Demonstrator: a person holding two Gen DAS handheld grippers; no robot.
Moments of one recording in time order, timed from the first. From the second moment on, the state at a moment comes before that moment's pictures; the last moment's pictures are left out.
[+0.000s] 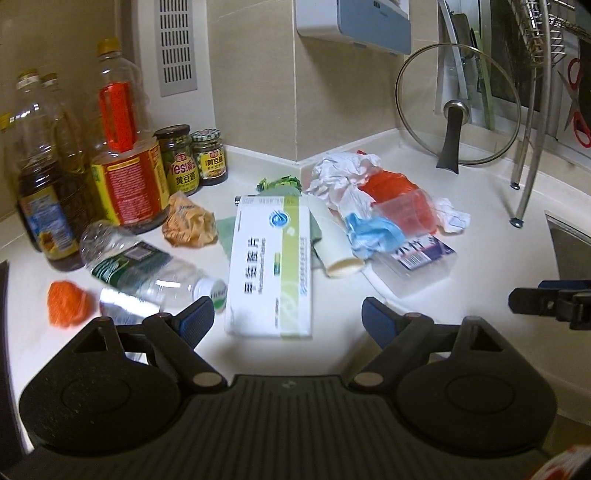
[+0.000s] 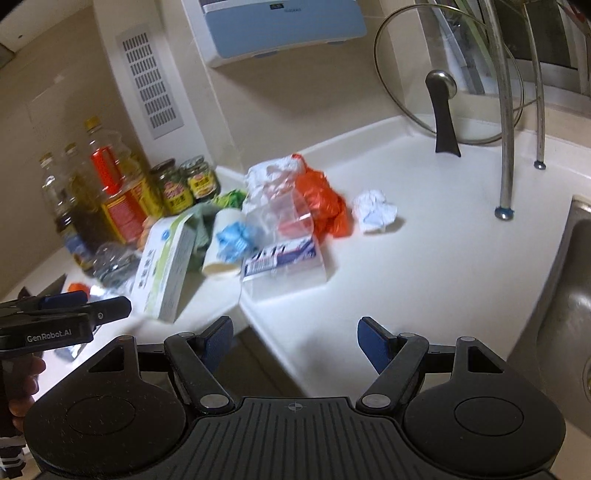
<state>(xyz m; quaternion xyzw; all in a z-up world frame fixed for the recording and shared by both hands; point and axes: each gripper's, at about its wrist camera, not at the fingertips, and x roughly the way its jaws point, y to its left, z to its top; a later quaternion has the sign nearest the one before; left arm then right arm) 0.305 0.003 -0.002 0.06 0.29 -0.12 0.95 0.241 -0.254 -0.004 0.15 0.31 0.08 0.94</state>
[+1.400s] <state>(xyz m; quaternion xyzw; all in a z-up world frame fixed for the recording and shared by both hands) 0.393 0.030 0.011 0.03 0.27 -0.15 0.95 0.359 -0.239 -0.014 0.12 0.26 0.08 0.96</state>
